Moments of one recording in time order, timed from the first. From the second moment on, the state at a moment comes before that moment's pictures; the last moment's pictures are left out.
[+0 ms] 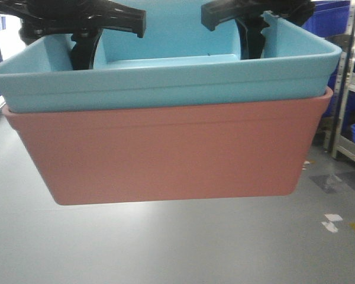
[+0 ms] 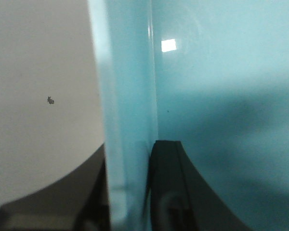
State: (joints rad) left arm -0.74 1.68 -1.45 0.37 1.03 -0.71; right arm 0.63 1.70 -1.52 -0.29 0.97 0.27
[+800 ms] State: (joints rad) left arm -0.74 1.69 -1.45 0.37 1.02 -0.72; right arm 0.63 1.70 -1.52 -0.30 0.98 0.27
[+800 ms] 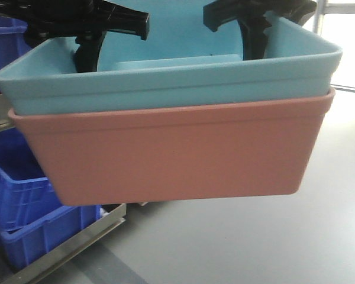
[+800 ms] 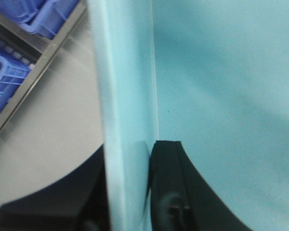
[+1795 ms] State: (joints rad) left arm -0.74 1.69 -1.45 0.37 1.02 -0.72; right arm 0.63 1.70 -1.52 -0.30 0.98 0.27
